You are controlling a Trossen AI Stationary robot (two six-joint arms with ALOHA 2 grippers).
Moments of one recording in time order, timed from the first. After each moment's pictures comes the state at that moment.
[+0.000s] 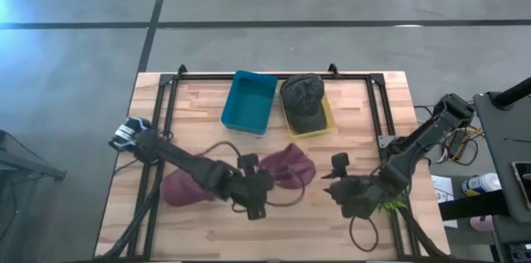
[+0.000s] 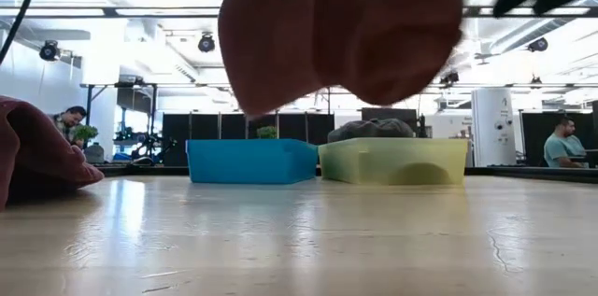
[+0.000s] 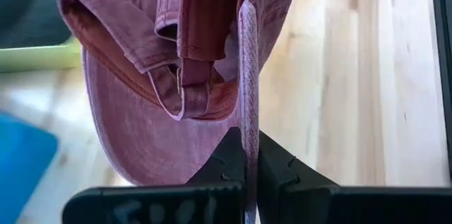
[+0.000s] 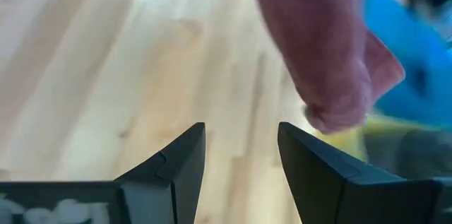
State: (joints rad) left arm -0.45 1.78 1.61 -0.78 -0.41 -0.49; right arm 0.74 1.33 0.96 -0.70 0.60 0.26
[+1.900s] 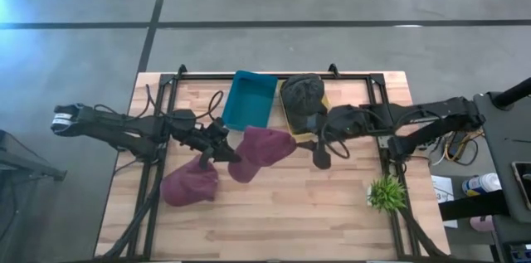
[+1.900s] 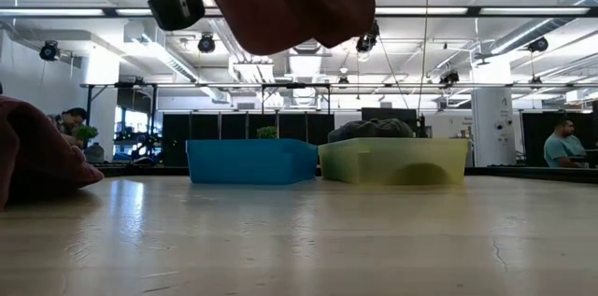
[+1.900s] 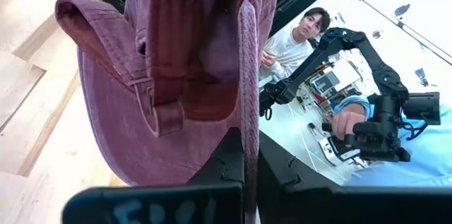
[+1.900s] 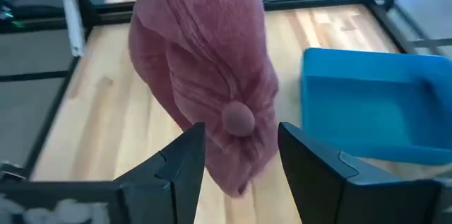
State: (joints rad) left arm -0.05 0.97 0.65 0.20 0.34 -0.79; right arm 0.11 1.26 1.18 -0.48 0.10 0.18
